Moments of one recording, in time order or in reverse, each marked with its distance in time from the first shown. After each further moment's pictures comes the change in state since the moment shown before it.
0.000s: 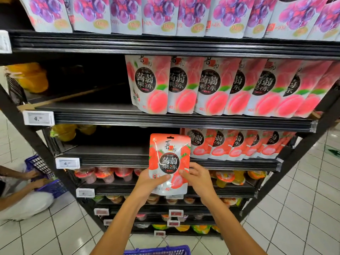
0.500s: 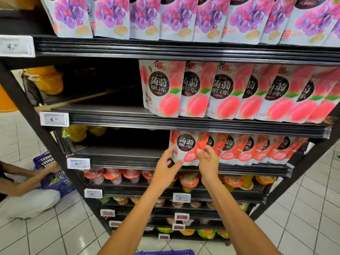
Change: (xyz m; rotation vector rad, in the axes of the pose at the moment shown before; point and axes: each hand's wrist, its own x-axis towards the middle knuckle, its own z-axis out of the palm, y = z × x) left_hand 0.022 0.032 0.025 0.309 0.073 0.274; right_hand 0.058 -0.019 0.018 -0.003 0.396 -0.090
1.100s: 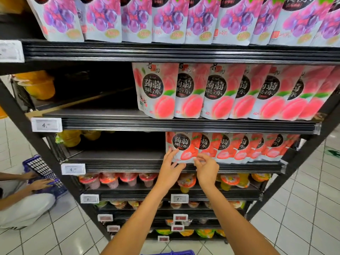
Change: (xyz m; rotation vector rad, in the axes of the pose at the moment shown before) left_hand 0.018 -0.009 0.022 0.053 -0.014 -0.064; right_hand -0.001 0.023 -0.008 -0.473 0.158 -0.124
